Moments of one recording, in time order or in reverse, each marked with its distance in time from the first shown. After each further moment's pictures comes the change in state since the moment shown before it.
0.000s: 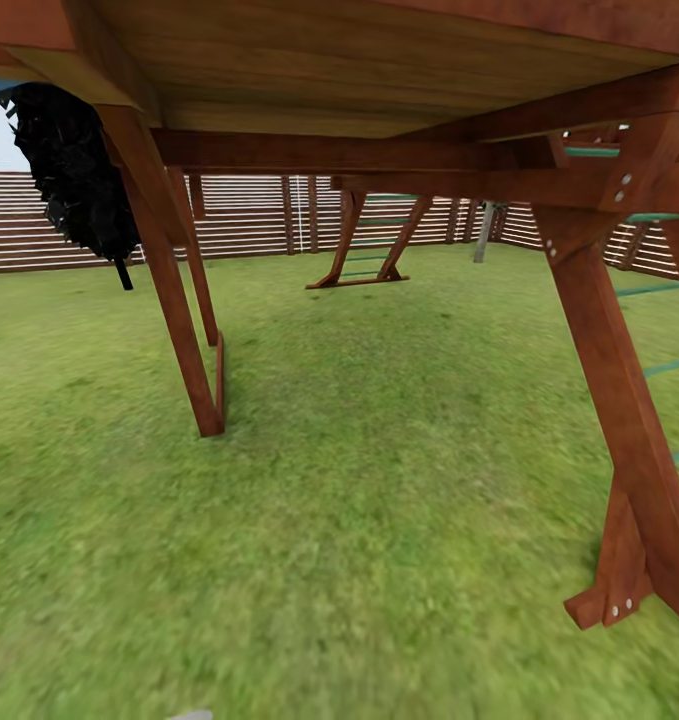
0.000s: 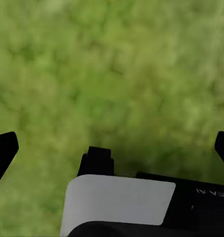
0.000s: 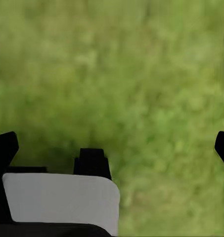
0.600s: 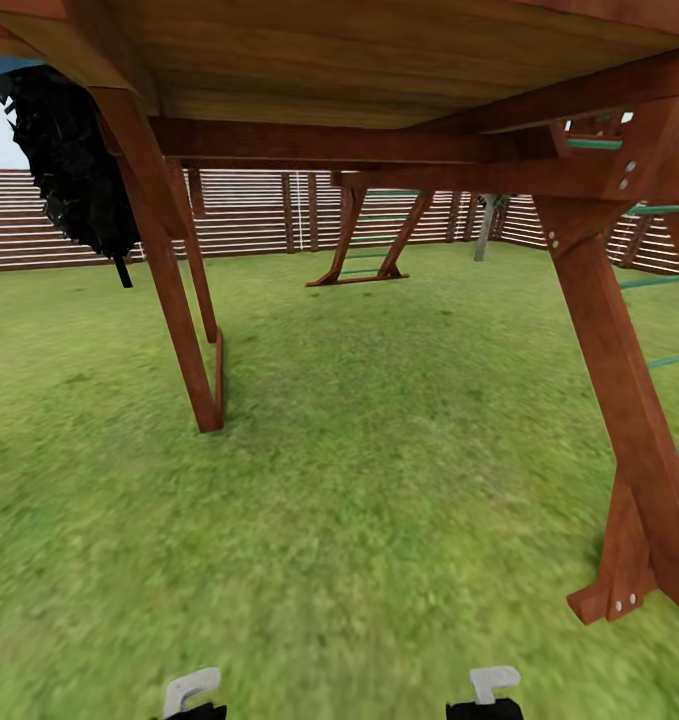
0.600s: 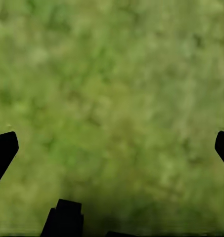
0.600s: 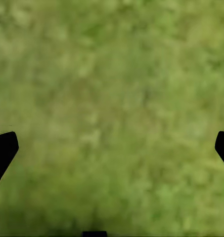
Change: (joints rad) left arm -0.041 -0.013 -0.008 -0.004 0.114 -0.138 -0.002; right arm -0.117 0.003 0.002 0.053 0.002 -0.177 0.009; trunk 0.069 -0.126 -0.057
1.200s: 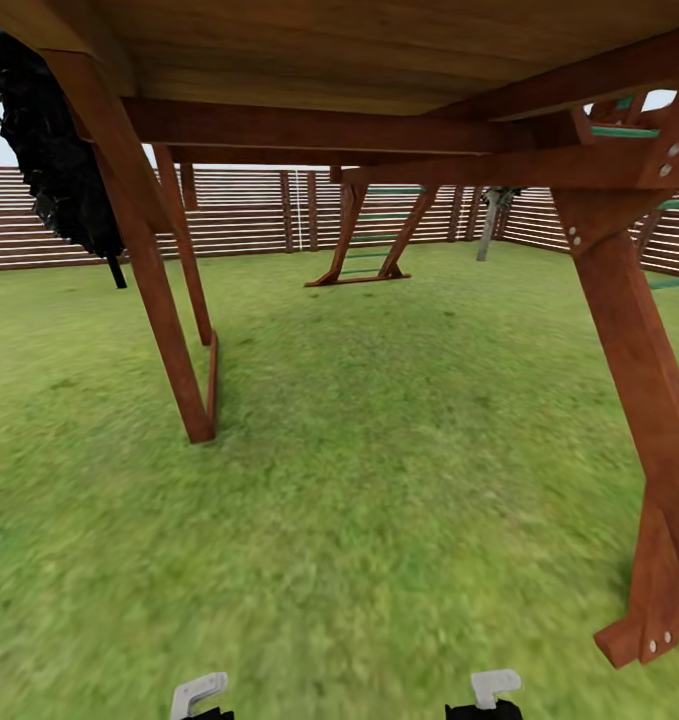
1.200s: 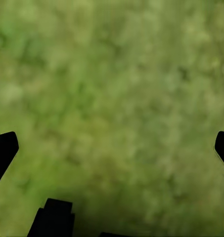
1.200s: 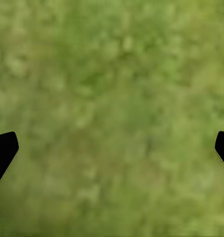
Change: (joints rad) left arm 0.000 -0.018 -0.002 0.016 0.000 0.001 -0.004; right arm 0.007 0.000 0.000 0.024 0.002 -0.076 0.001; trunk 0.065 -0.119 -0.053
